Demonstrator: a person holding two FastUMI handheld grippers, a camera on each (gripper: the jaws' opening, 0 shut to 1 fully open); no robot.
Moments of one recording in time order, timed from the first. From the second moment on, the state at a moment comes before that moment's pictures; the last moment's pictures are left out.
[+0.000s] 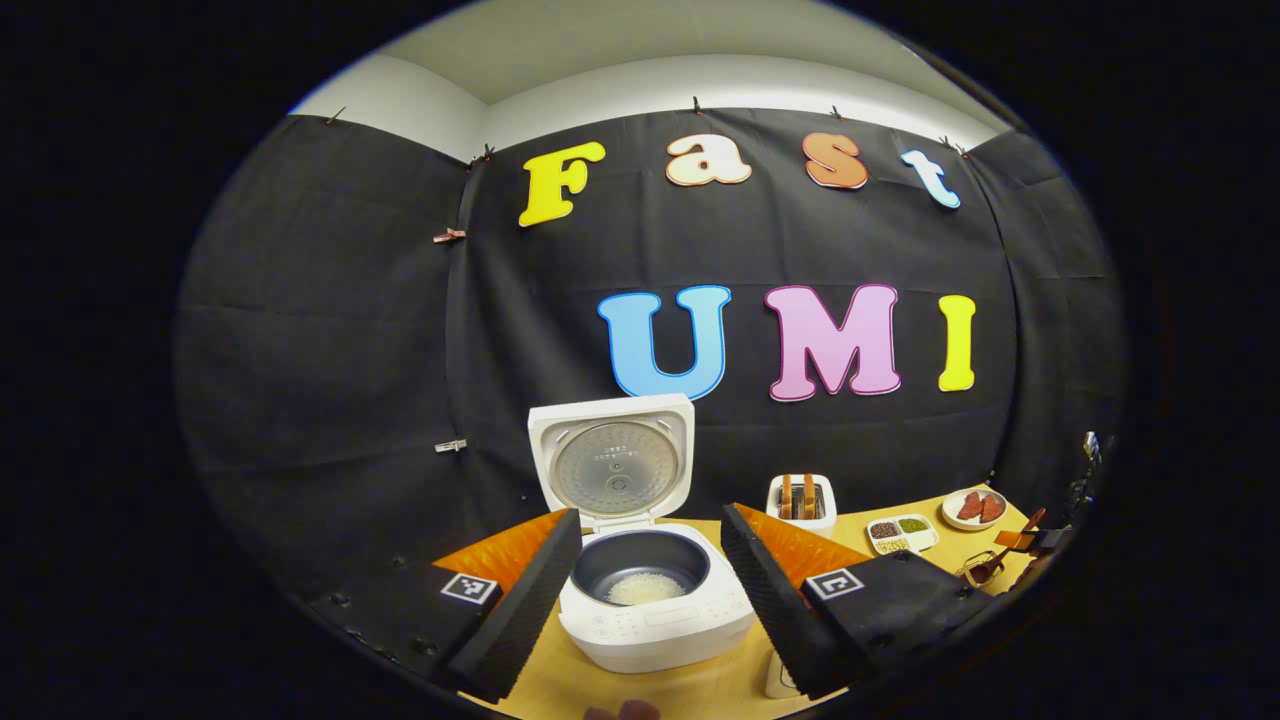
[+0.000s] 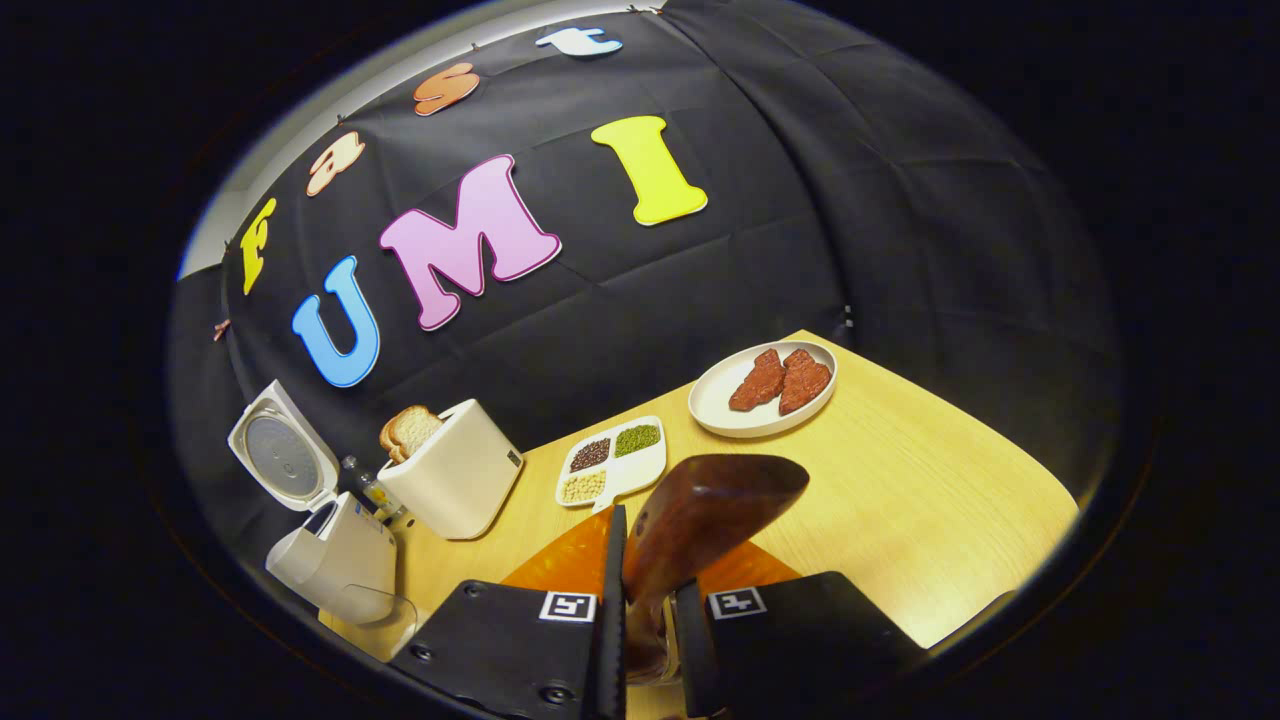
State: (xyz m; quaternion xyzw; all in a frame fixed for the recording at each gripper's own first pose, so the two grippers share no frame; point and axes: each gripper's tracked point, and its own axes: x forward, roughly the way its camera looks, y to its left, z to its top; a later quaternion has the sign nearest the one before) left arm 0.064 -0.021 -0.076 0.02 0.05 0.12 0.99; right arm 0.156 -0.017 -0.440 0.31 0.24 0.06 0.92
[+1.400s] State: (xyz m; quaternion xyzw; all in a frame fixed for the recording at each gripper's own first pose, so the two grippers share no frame) left arm 0.010 0.036 -0.067 0.00 0.06 0.07 1.00; right arm 0.125 0.001 -0.256 0.28 0.15 0.05 0.95
